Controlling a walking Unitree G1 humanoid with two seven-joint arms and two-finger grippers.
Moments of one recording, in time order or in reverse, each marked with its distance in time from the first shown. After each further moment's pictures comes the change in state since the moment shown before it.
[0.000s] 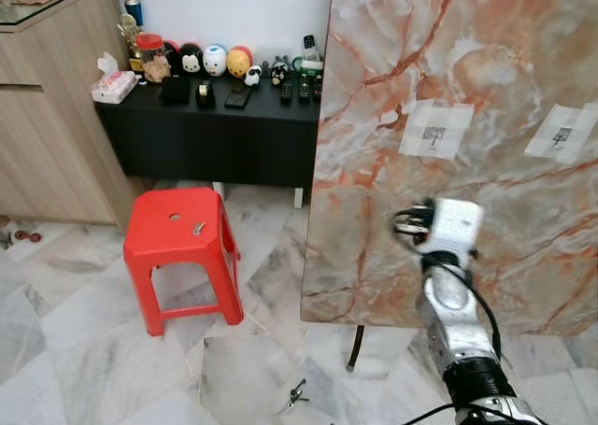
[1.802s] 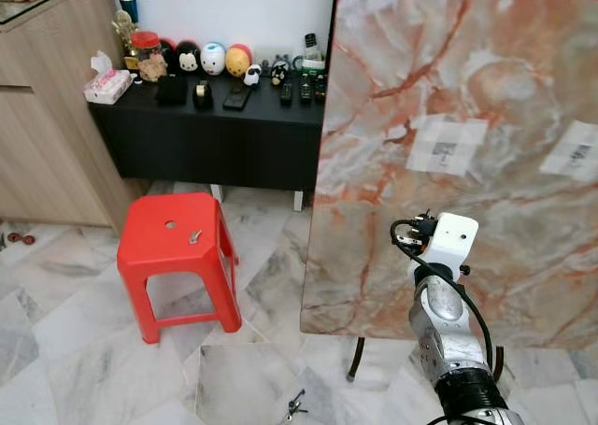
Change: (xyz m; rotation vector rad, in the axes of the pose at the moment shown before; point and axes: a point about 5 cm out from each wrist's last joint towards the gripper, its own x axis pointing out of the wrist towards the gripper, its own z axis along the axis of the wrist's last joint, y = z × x) left arm -0.001 0.012 0.002 -0.029 -0.009 0.018; right arm -0.012 0.028 -0.003 0.043 0.006 0.125
